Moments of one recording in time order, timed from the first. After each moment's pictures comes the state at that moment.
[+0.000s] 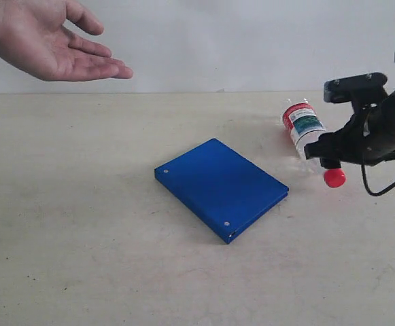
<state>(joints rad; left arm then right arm) 0.08 0.00 0.00 0.00 0.40 -0.18 0.18 1.85 -0.99 -0.55 0.24 0.55</state>
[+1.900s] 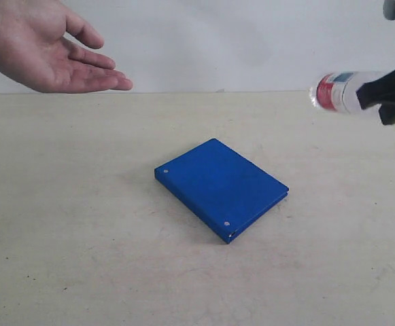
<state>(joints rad) 0.08 0.00 0.00 0.00 0.40 -0.18 0.21 1.30 -1.04 -0.12 0.83 0.06</state>
